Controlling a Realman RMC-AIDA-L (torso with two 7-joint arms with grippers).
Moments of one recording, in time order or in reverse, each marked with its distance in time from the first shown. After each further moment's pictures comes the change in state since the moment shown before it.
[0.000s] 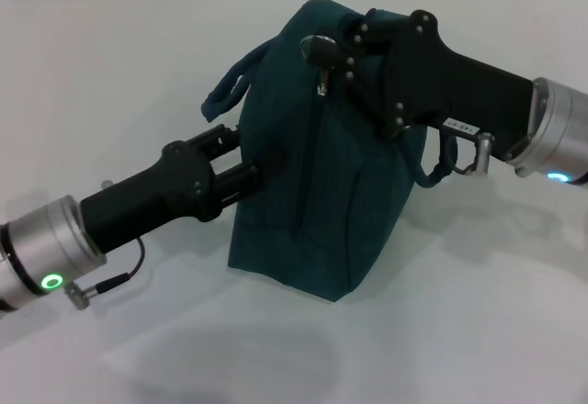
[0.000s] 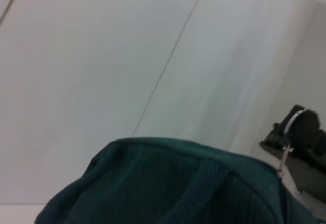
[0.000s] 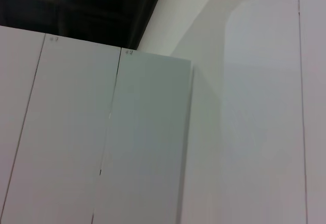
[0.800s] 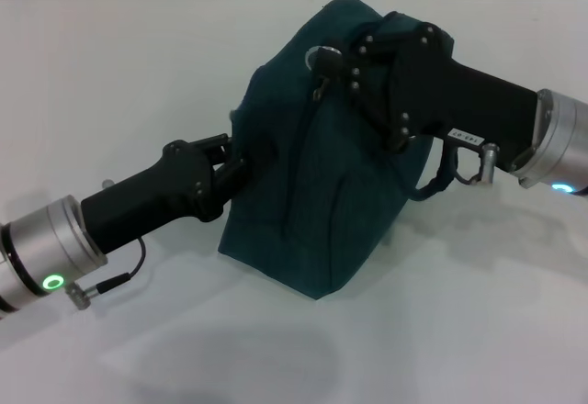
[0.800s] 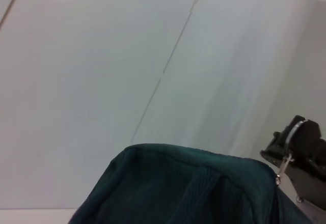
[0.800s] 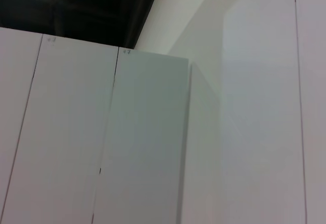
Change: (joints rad) left arm 0.001 -0.001 0.009 0.000 -0.011 0.002 0.014; right arm -0.020 0.000 -0.019 0.002 0.014 -0.006 0.002
